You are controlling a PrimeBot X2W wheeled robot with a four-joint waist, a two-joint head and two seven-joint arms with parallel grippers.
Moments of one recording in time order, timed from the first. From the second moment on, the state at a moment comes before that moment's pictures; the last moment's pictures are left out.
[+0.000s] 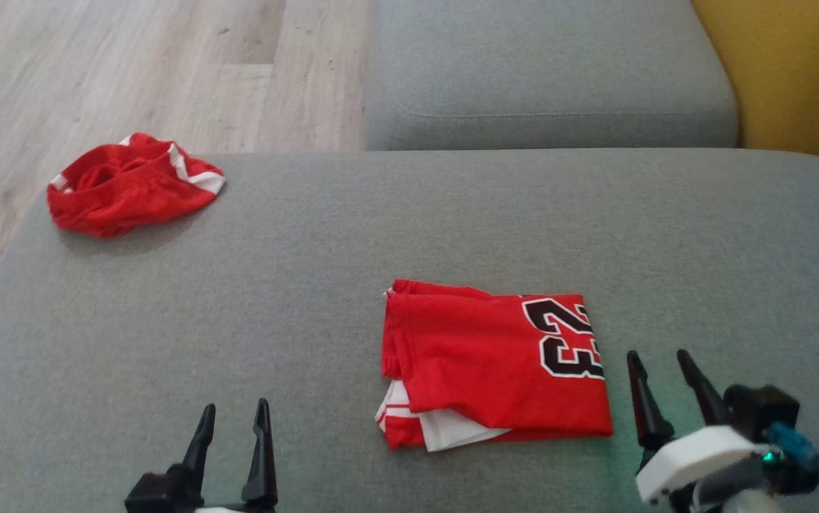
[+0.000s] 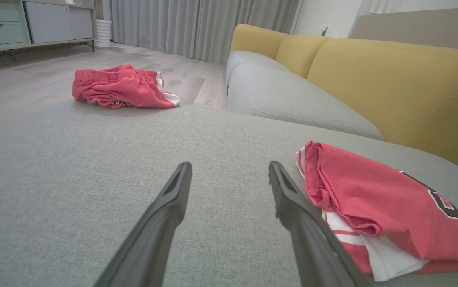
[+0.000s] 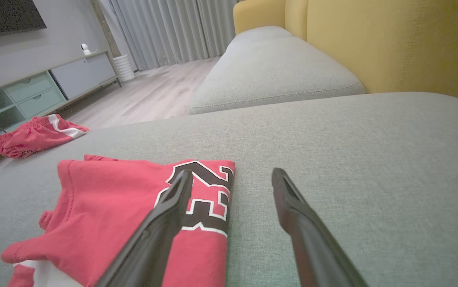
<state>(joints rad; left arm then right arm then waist) 0.09 0.21 -0.42 0.22 -0.52 0.16 -0.24 0.03 -0.05 0.05 0.36 0.22 0.13 -0.13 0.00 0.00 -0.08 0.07</state>
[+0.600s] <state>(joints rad) 0.09 0.21 -0.43 0.25 -0.52 0.16 -0.24 -0.16 -0.05 -0.11 0.59 0.14 0.13 0.11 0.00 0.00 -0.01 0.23</state>
